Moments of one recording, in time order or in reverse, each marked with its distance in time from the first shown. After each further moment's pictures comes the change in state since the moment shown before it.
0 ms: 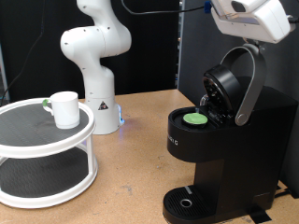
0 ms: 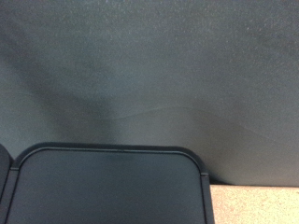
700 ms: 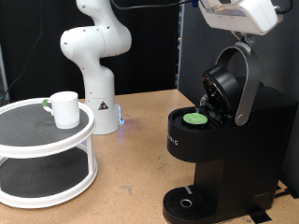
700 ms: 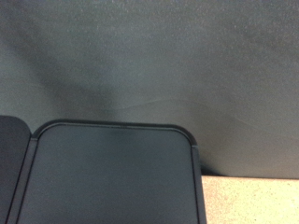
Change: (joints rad) arm -0.024 -0.039 -0.045 -0.001 0.002 -0.068 -0.043
